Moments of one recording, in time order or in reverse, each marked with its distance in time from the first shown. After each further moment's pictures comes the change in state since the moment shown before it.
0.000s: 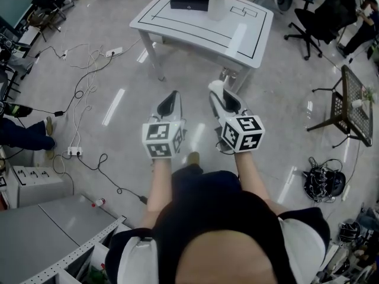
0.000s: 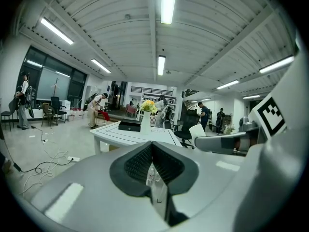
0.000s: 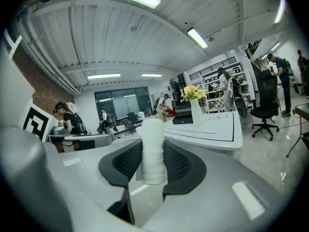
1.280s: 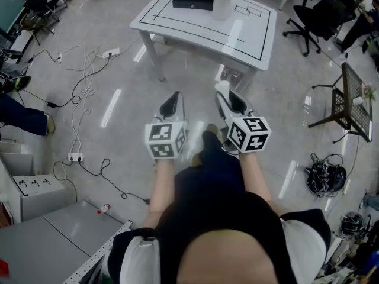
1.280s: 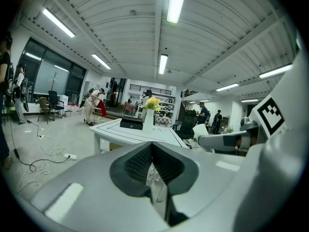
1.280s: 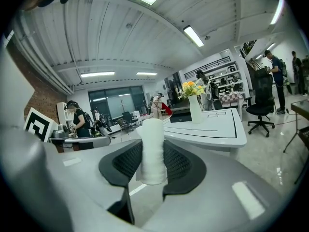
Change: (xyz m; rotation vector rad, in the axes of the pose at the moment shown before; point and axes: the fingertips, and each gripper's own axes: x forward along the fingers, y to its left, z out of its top) left arm 0.023 0.055 -0.008 -0.031 0.022 -0.039; right arm 0.046 0.006 -0.005 0.032 0.012 -0.061
